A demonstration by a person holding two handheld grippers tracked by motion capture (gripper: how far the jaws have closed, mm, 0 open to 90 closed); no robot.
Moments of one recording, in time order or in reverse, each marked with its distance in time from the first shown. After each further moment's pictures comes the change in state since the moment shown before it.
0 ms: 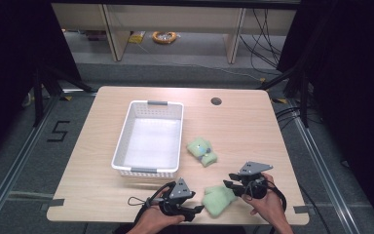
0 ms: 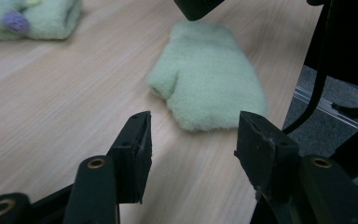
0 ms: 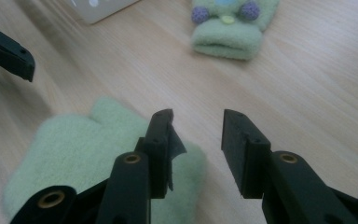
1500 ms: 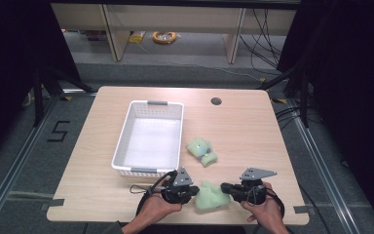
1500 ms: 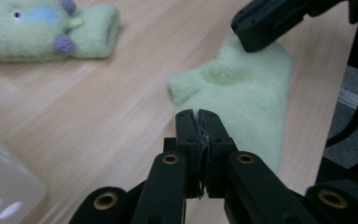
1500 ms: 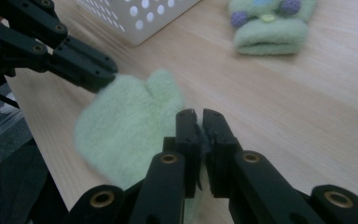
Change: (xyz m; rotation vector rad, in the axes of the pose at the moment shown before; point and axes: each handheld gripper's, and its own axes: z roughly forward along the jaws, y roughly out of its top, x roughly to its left) left arm 0.022 0.022 -0.008 0.051 0.087 0.063; right arm 0.018 -0.010 -0.004 -0.073 0.136 0.158
